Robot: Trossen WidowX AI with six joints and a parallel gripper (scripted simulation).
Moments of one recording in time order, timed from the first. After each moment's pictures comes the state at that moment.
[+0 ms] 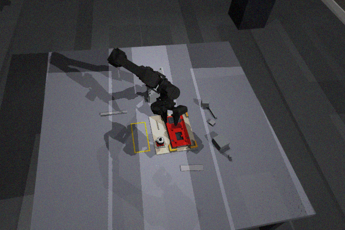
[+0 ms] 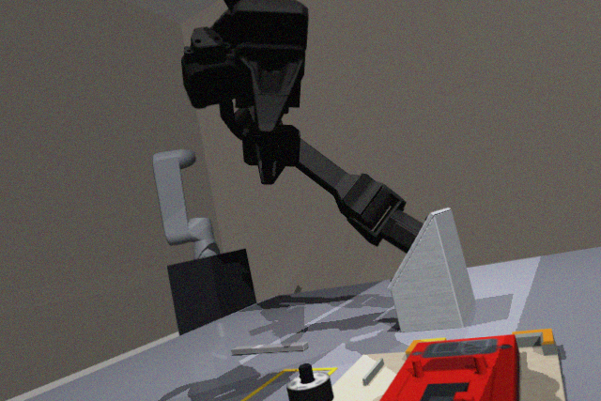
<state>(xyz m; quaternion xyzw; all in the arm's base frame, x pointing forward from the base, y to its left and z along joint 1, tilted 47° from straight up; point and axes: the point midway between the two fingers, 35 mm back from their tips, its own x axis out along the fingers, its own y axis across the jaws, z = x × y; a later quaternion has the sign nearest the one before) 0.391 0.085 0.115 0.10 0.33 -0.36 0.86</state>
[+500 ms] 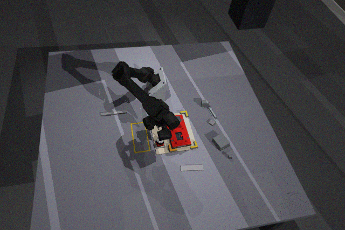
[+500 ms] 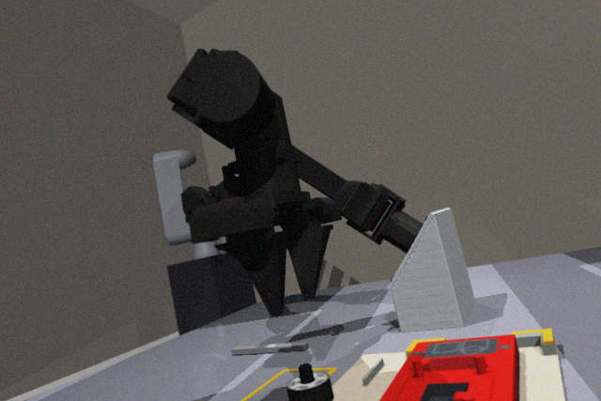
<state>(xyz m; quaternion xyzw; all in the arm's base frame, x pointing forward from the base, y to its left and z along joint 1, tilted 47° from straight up) 0.357 -0.026 0.051 0.27 0.26 -0.66 0.66</state>
